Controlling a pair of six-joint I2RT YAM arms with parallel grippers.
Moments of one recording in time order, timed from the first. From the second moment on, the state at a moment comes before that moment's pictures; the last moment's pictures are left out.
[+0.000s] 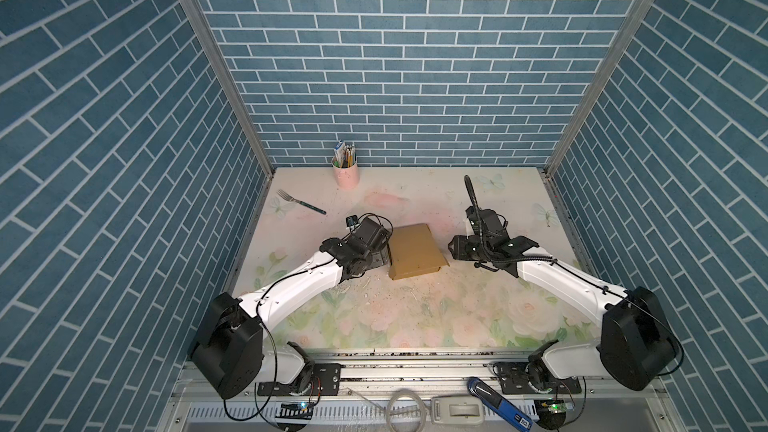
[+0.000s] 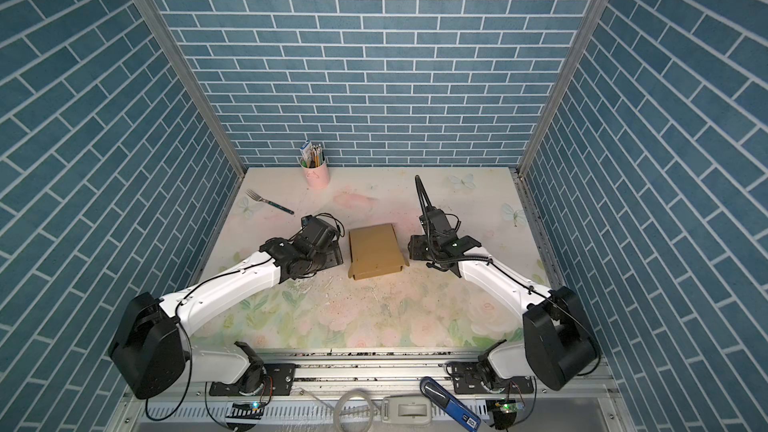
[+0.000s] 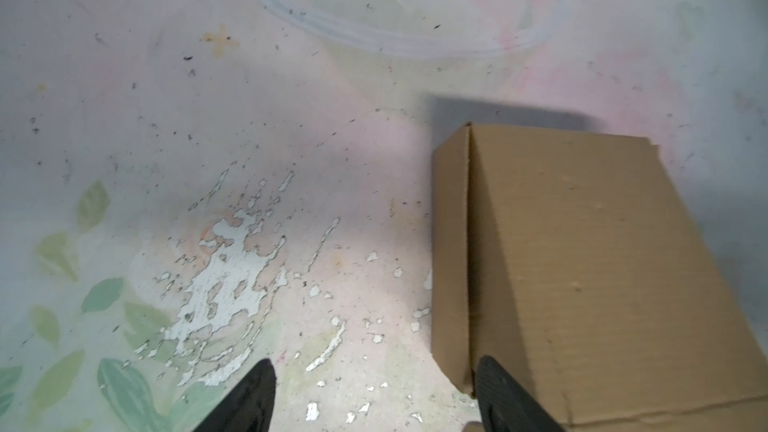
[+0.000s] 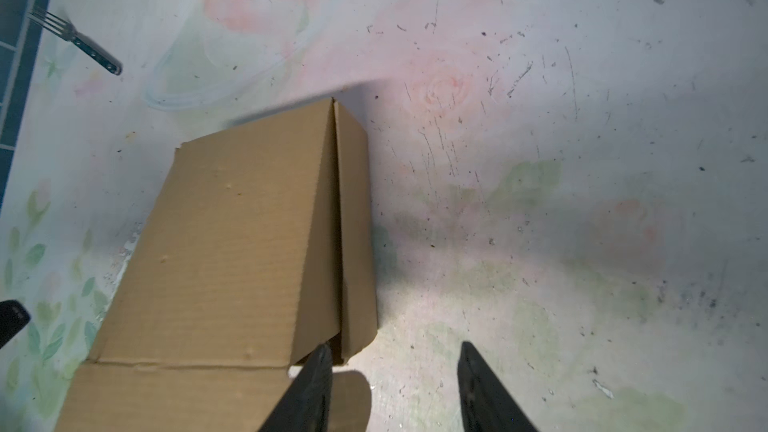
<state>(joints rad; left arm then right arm) -0.65 1.37 0.95 -0.65 -0.26 -0.88 0.58 1.41 0.91 -0.39 -0.05 0.50</state>
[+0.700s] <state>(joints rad) -0.56 1.80 1.13 -0.57 -0.13 -0.78 0.55 1.67 0.96 -0.25 -0.13 0.55</state>
